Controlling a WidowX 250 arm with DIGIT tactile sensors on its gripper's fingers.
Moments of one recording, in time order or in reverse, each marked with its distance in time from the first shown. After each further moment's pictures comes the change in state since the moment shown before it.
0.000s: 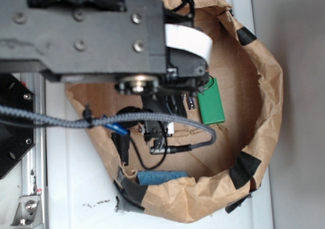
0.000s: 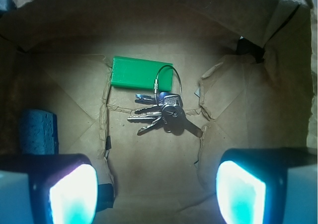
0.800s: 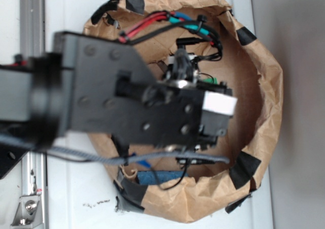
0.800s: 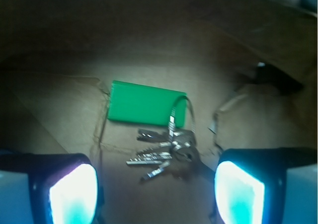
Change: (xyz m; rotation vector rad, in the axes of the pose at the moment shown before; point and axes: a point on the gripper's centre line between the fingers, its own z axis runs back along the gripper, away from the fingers) arm 0.030 -0.018 -0.049 0.087 -0.073 -0.034
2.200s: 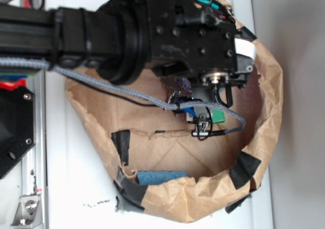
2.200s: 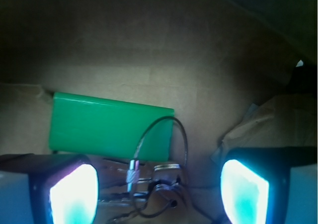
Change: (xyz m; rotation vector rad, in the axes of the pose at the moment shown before) arm 0.011 0.022 -0.034 -0.088 0.058 -0.040
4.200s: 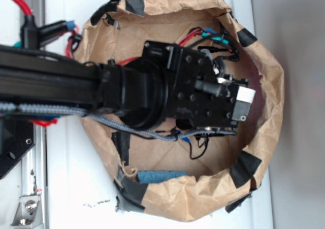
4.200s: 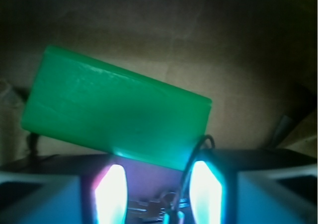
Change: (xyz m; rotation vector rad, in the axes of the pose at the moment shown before) arm 0.005 -0.014 -0.035 0.149 0.001 -0.020
